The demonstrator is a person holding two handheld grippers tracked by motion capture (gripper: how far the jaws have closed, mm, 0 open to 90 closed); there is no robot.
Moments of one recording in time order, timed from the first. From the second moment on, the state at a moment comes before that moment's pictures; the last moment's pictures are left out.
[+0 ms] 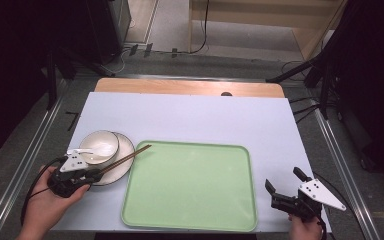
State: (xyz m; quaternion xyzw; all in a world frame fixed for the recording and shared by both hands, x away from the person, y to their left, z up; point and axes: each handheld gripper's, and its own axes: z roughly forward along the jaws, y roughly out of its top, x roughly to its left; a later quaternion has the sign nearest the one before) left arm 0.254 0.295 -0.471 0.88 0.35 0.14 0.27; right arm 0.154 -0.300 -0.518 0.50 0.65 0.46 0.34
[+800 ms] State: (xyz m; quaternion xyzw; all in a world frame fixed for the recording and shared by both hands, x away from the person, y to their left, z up) left arm 0.256 0.268 -0.472 0.90 0.33 0.11 0.26; right arm 0.154 -0.301 -0.518 0.50 0.65 0.46 0.34
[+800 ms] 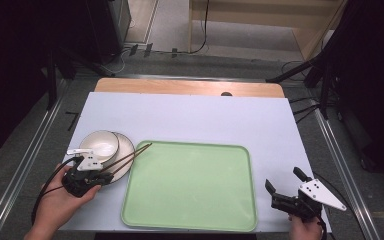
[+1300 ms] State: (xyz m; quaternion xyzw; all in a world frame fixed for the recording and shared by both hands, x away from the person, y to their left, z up) left arm 0.228 0.191 -0.471 0.89 0.33 0.07 0.32; right arm 0.154 -0.300 -0.517 0.50 0.65 0.46 0.34
